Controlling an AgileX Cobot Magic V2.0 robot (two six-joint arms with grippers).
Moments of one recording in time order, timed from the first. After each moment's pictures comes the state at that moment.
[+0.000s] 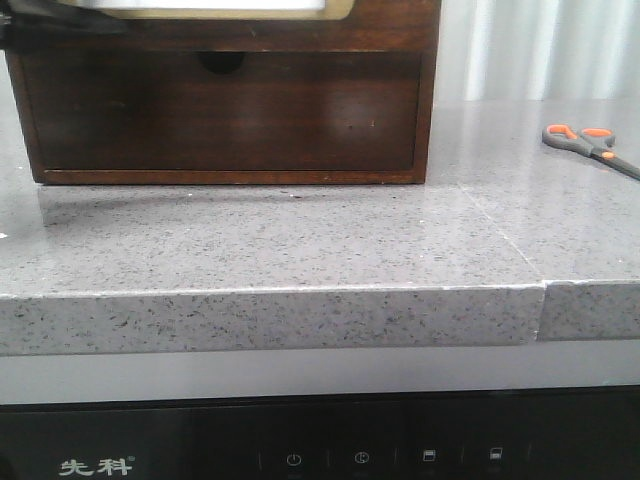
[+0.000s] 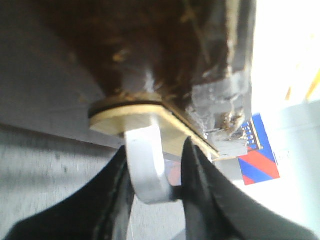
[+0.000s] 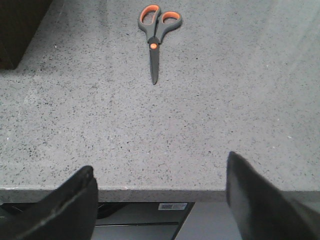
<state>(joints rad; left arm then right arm) 0.00 1.41 -0.77 -1.84 0.99 0.99 -0.01 0.47 -0.56 -0.07 0.64 0.05</state>
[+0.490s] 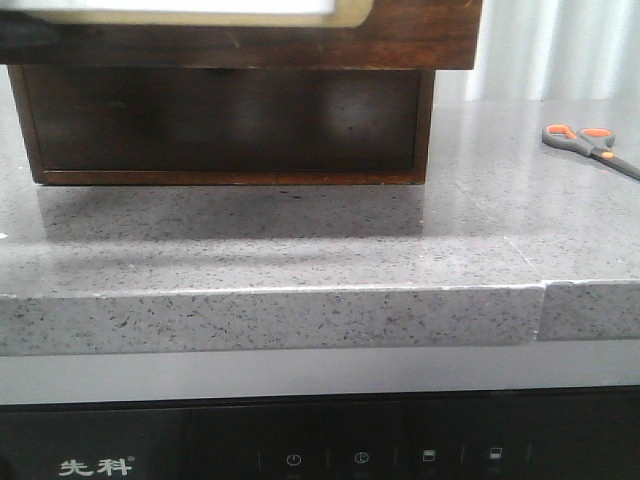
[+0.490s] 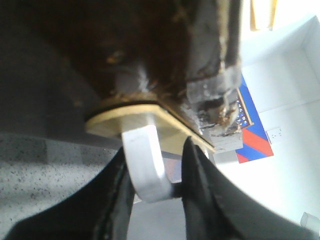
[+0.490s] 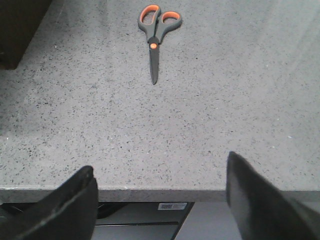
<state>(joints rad) 0.00 1.06 -0.48 -1.84 1.00 1.01 -0.01 0.47 -0.56 -0.07 0.64 0.05</state>
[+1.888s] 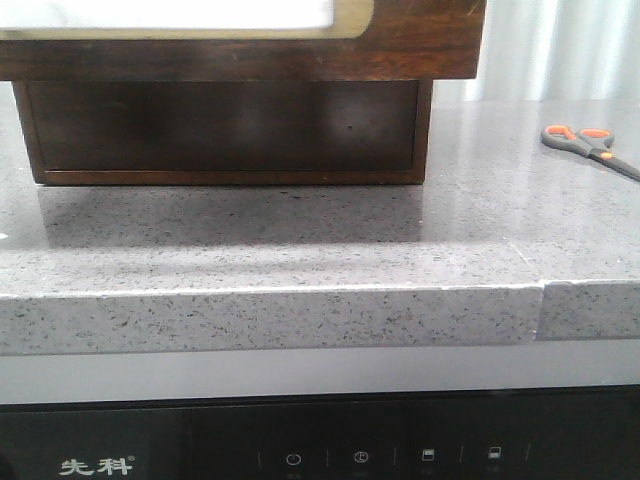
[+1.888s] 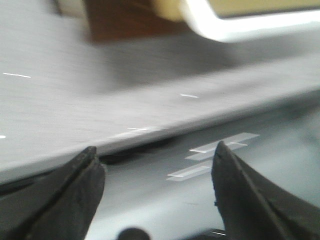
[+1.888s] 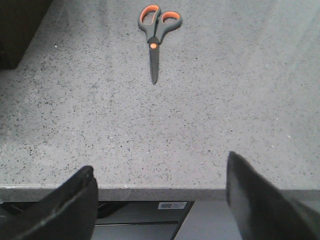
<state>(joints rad) 0.00 0.56 -0.79 -0.32 1.06 0.27 -0.01 0.47 -0.56 -0.07 0.64 0.05</state>
